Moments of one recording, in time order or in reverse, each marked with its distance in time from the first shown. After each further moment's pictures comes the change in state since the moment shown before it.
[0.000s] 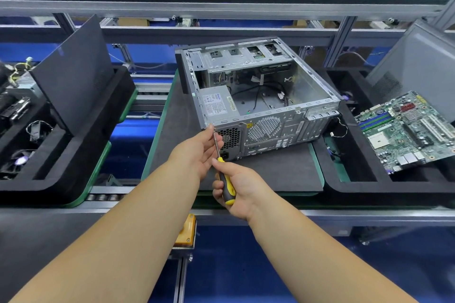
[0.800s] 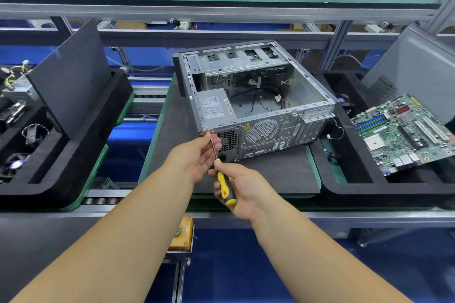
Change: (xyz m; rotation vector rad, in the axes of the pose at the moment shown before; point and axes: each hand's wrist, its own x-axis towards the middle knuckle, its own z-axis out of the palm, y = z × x) left_hand -0.001 -0.001 -0.003 0.025 -0.044 0.002; right_hand -0.008 -0.007 -0.004 -0.074 -0.027 -0.086
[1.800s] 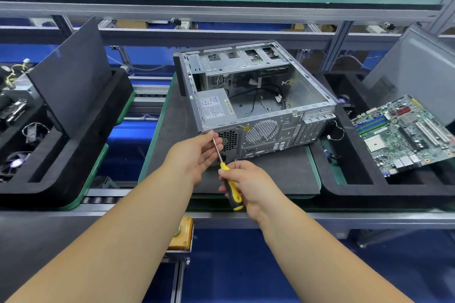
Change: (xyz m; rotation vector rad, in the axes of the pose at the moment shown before) left_hand -0.008 0.002 0.001 0.028 -0.009 0.059; right_hand 0.013 0.001 -0.023 -0.349 0.086 -0.176
